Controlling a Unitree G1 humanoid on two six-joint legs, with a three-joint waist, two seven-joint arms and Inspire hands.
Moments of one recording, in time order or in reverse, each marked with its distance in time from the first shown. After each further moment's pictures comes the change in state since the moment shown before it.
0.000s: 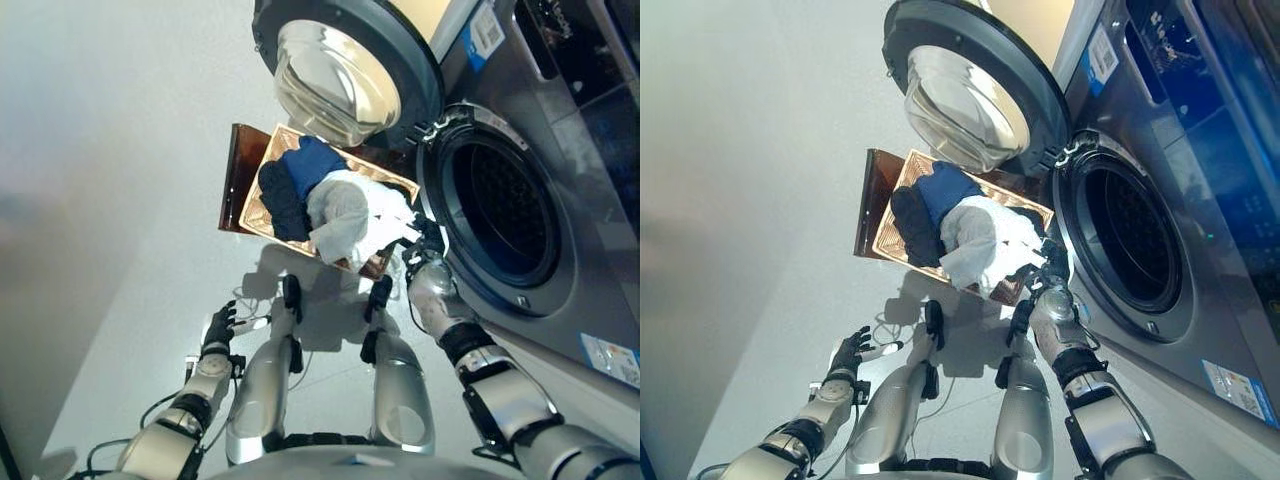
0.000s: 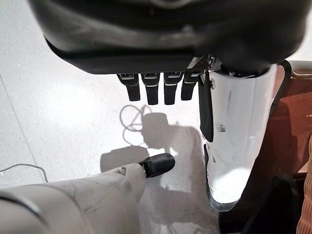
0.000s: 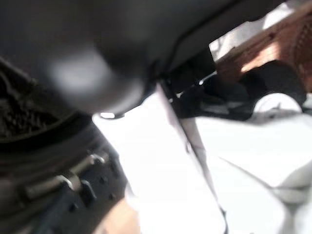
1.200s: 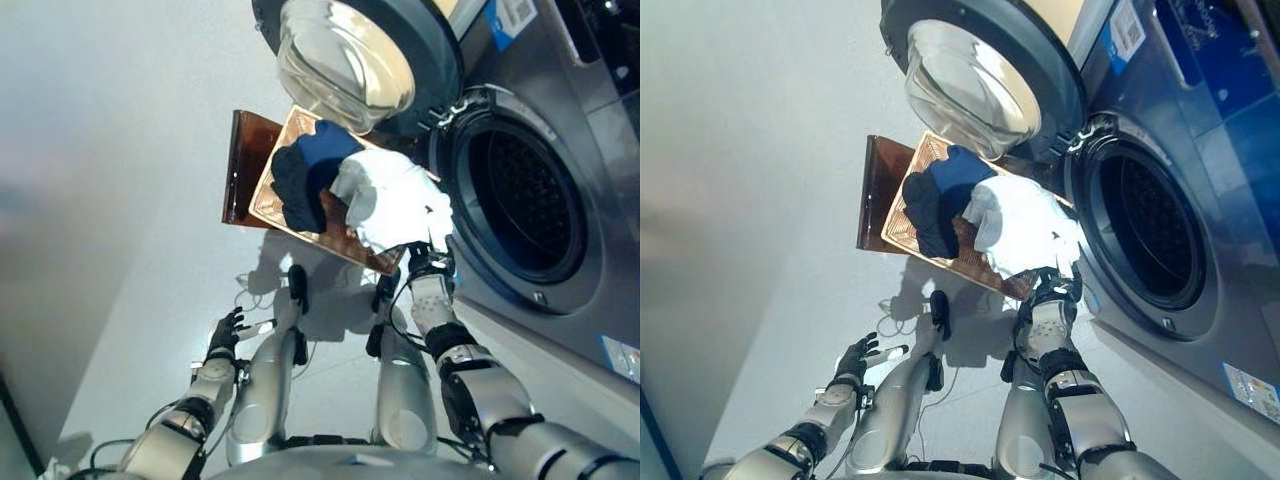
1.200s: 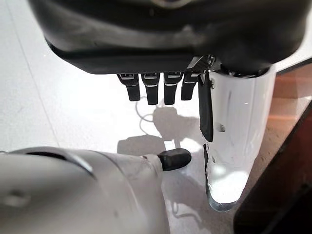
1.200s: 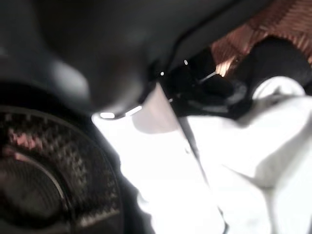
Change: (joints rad) left arm -0.003 -0.019 -0.050 0.014 -0.115 -0.010 -0.036; right arm -0.054 0.120 -0.267 0.120 0.540 -0.200 0.073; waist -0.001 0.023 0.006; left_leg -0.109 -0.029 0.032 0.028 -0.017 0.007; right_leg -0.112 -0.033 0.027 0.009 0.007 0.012
